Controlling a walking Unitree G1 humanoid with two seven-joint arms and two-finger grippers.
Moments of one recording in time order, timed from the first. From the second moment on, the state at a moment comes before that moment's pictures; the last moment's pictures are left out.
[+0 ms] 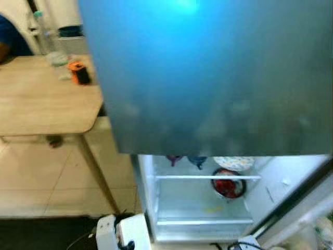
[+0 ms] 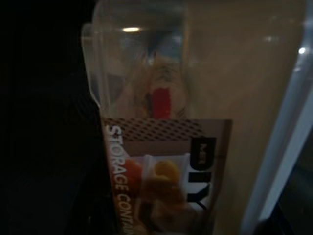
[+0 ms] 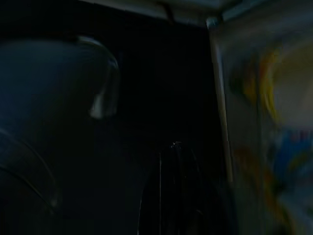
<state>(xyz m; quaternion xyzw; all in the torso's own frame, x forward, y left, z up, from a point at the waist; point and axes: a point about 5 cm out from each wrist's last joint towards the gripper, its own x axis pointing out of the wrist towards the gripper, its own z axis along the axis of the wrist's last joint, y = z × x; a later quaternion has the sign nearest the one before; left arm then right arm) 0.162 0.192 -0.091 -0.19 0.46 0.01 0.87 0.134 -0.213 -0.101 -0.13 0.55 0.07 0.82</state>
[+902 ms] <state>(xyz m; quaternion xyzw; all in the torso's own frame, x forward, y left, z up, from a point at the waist) 0.161 0.183 -0.091 -0.19 0.47 -0.02 0.86 0.134 -0.217 -0.100 -0.13 0.55 0.07 0.82</state>
